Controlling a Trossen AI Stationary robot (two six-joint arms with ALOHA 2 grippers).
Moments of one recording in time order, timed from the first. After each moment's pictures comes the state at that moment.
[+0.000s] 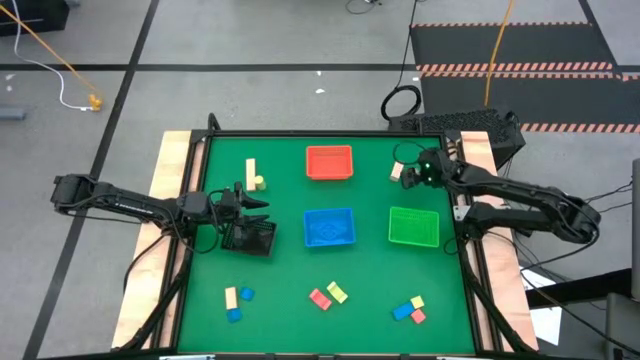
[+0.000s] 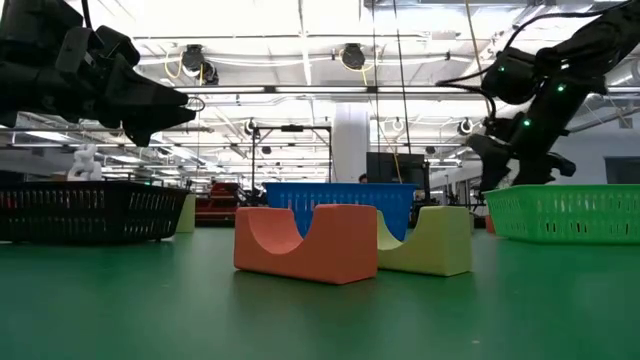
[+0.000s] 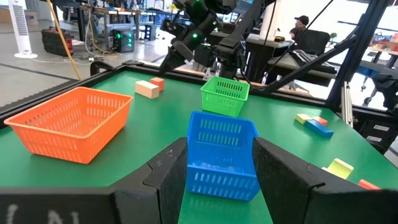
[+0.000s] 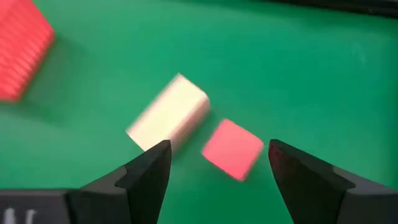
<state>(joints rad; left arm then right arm) -0.03 0.77 0.01 0.71 -0.11 -0.16 -0.66 0.95 0.39 -0.34 0.26 0.58</state>
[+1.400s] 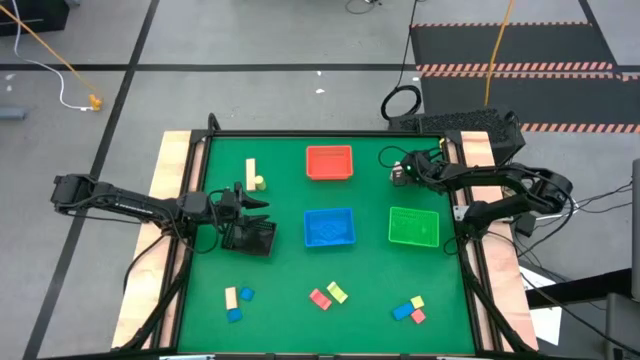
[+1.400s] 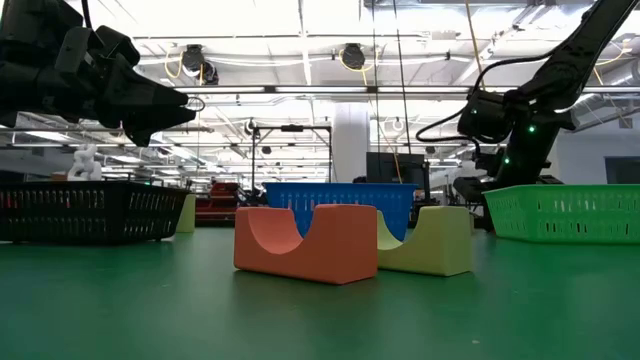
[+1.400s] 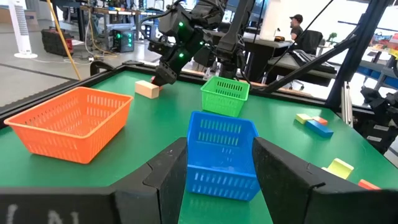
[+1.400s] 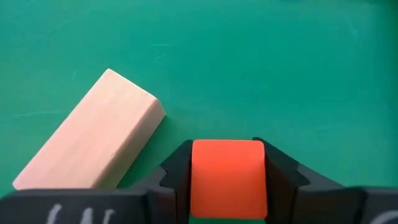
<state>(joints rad) -0.03 0.77 0.01 0.71 -0.11 -0.16 -0.66 1.32 0.39 -0.15 0.42 0.64</state>
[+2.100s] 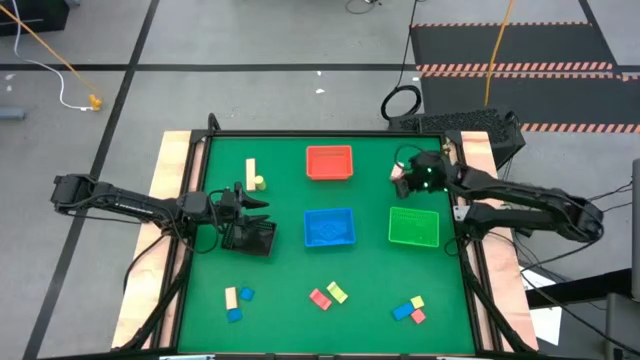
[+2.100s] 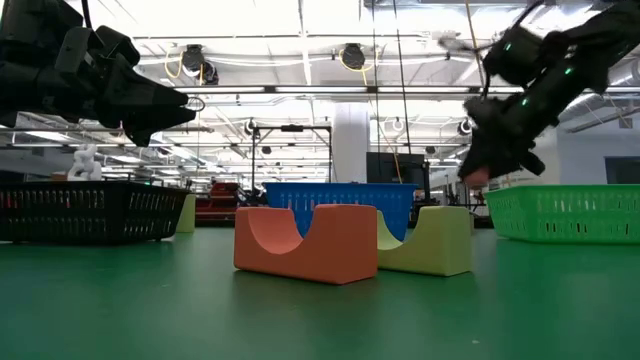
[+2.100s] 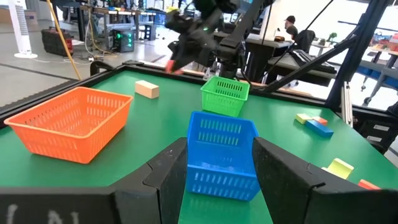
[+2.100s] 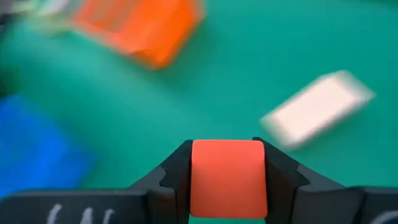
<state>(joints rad) -0.03 0.77 0.01 0.71 -0.11 -0.16 -0.53 0.87 0.39 -0.25 -0.06 0.53</state>
